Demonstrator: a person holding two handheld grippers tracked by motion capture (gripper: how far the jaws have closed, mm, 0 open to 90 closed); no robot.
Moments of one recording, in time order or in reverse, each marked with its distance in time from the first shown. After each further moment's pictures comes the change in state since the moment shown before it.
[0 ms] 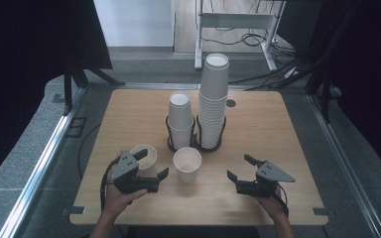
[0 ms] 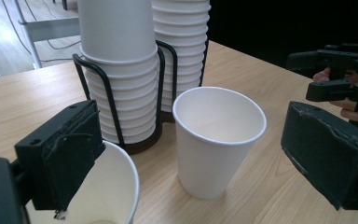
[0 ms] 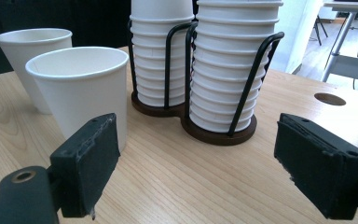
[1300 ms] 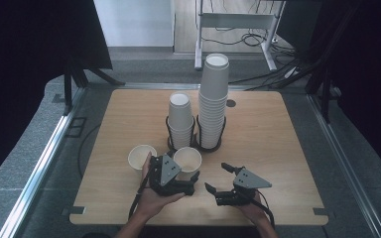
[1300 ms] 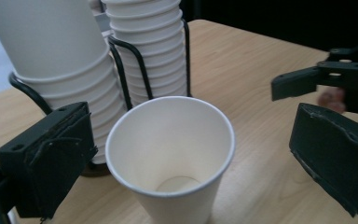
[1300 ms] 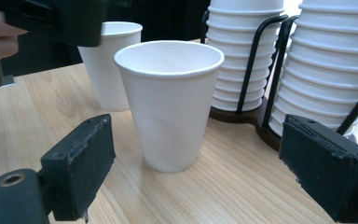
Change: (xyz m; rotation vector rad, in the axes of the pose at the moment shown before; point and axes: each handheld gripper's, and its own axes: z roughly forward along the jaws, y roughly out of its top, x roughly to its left) left arm -0.065 0.009 0.059 0.062 0.104 0.110; right arm 0.051 -0.004 0.028 0.005 0.157 -0.016
